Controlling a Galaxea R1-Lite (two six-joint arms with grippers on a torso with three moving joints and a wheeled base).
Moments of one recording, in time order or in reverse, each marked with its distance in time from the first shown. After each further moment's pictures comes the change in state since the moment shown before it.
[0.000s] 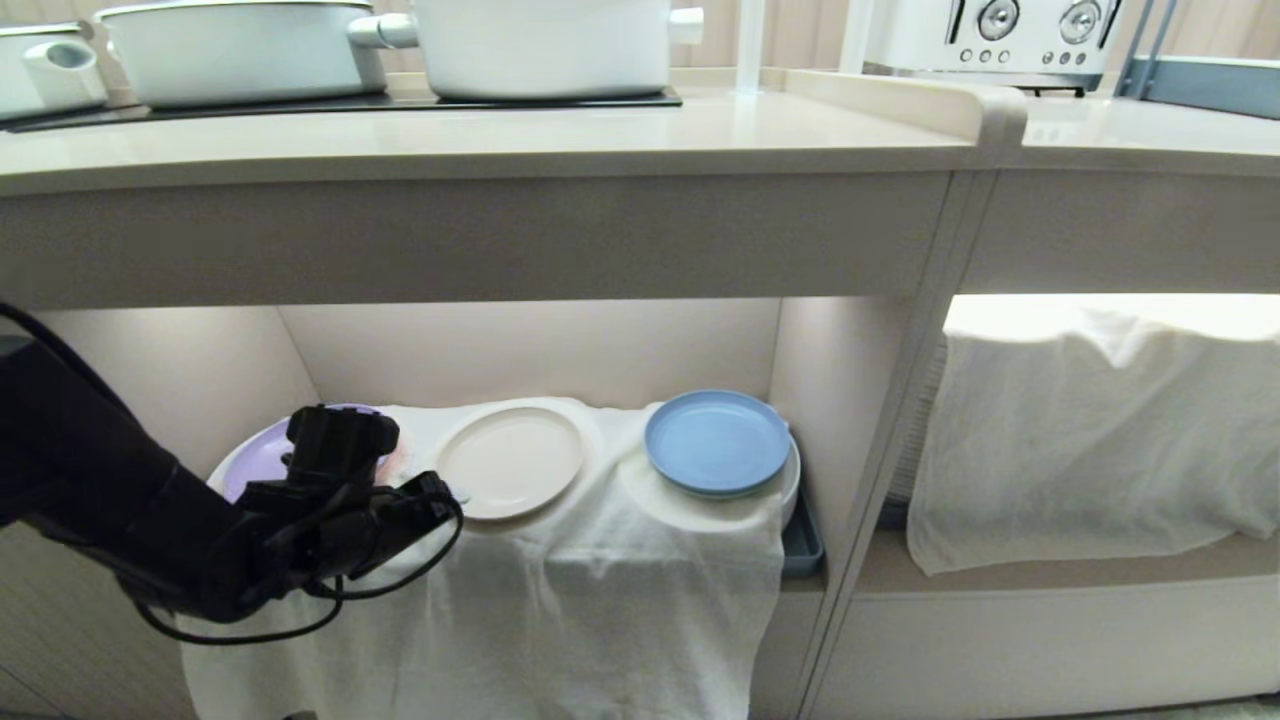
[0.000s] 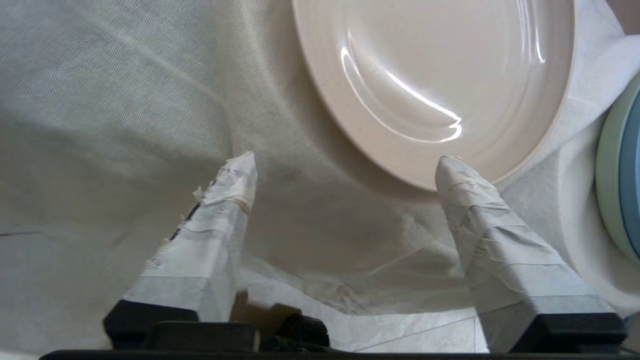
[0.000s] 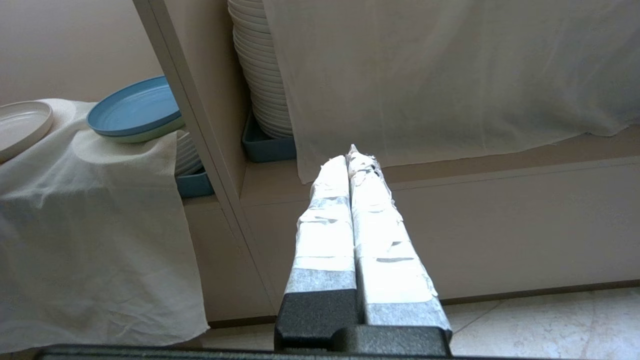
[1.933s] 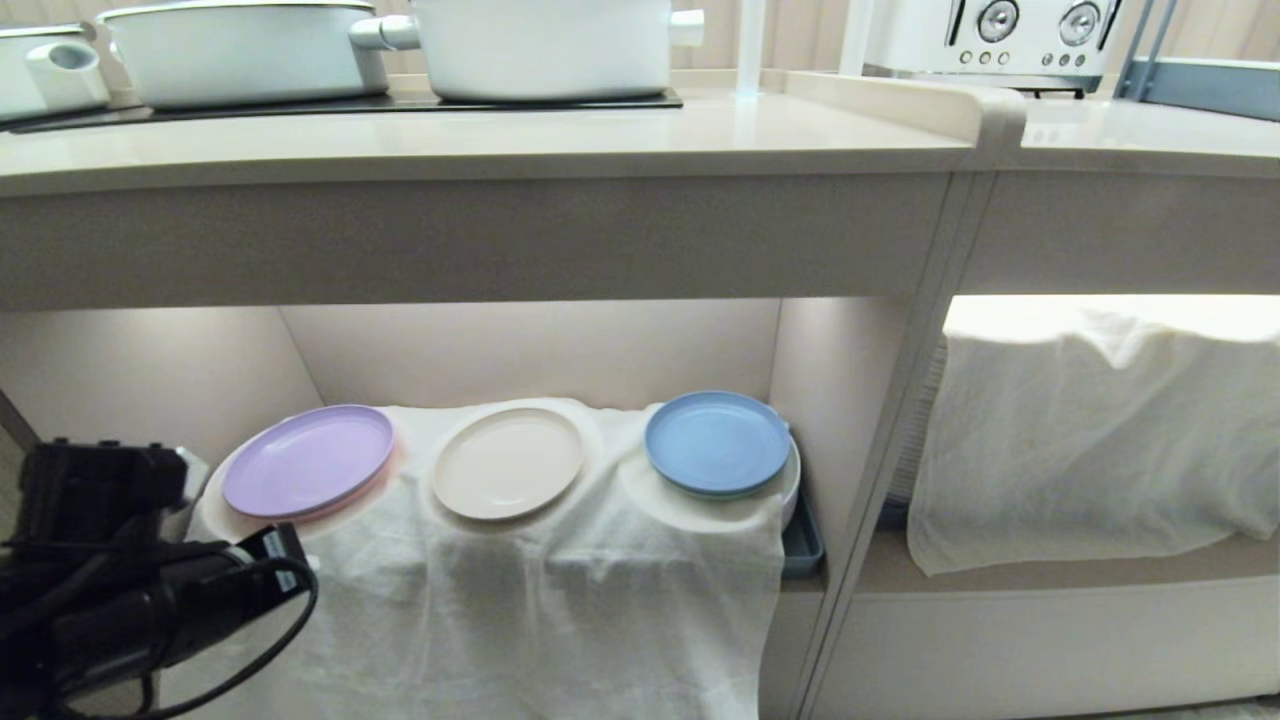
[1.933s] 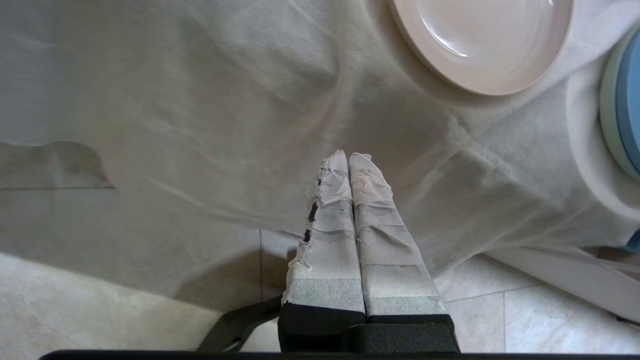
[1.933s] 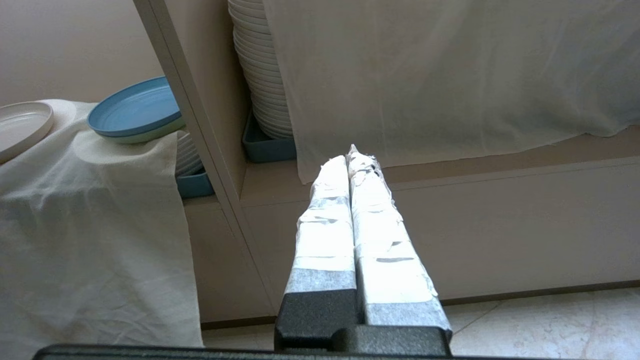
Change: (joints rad) left arm 0.105 -0.510 0.218 0.296 -0.014 0.124; right arm 0.000 0.000 0.000 0.000 0.000 0.000
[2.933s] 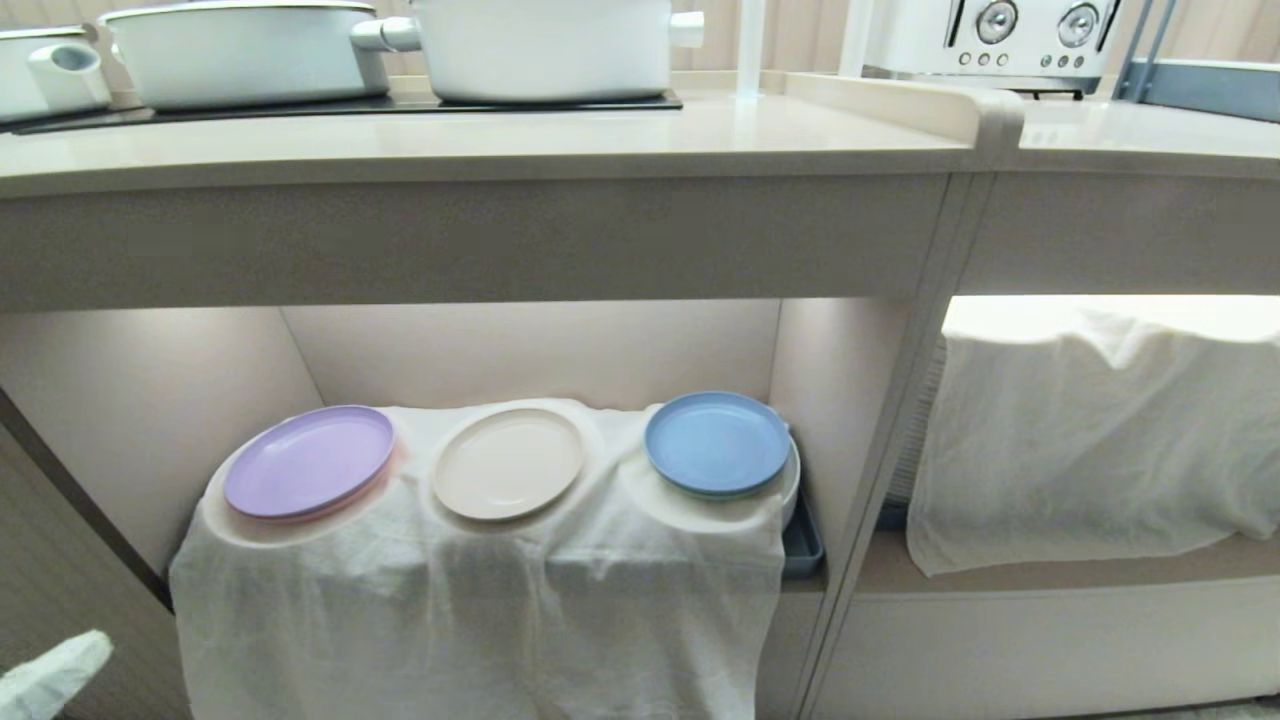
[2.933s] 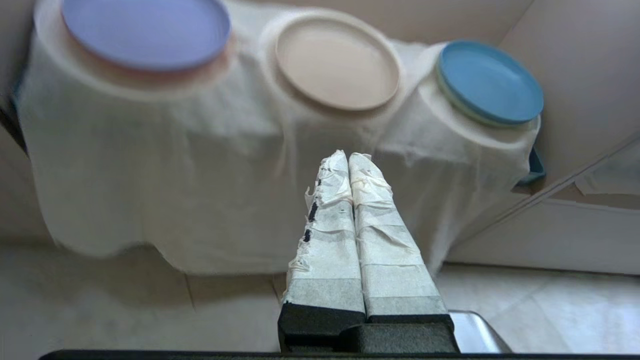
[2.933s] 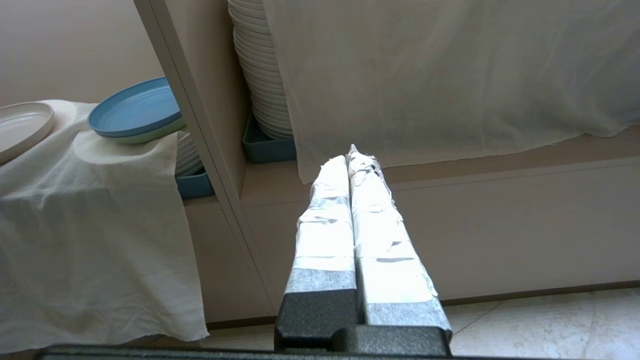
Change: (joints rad) left arm 0.086 -0.915 0.091 0.334 -0.168 0.343; right arm 0.000 0.000 0.000 0.000 0.000 0.000
